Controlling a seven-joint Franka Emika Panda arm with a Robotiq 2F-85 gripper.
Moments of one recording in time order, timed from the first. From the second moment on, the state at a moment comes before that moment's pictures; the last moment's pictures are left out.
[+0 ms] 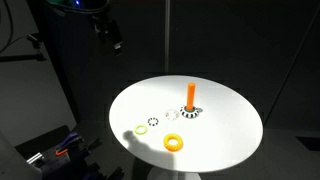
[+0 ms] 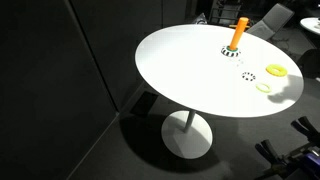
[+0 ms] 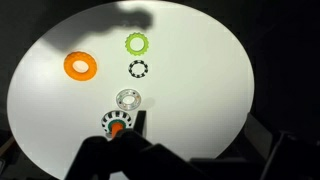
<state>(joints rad) 0.00 -0.77 -0.23 -2.52 0.10 1.99 -0.17</state>
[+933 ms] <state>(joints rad) -0.03 -0.67 -0.20 -2.50 0.10 2.06 -0.12</state>
